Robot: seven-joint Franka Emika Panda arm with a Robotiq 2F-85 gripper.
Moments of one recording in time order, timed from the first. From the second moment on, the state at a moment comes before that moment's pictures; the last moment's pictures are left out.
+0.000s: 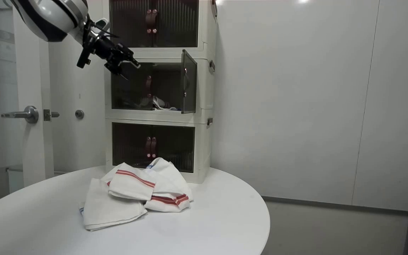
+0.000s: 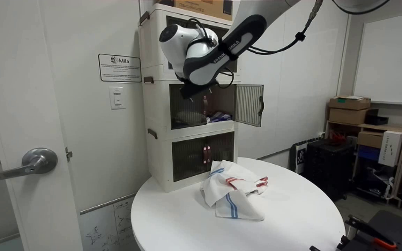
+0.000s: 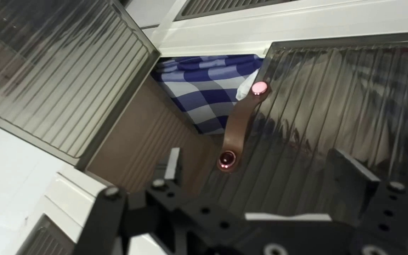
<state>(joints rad) 0.35 0.46 -0.09 -1.50 -1.04 2.12 1.16</state>
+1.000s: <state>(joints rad) 0.29 0.54 -0.05 -1.50 -1.17 2.06 1.54</state>
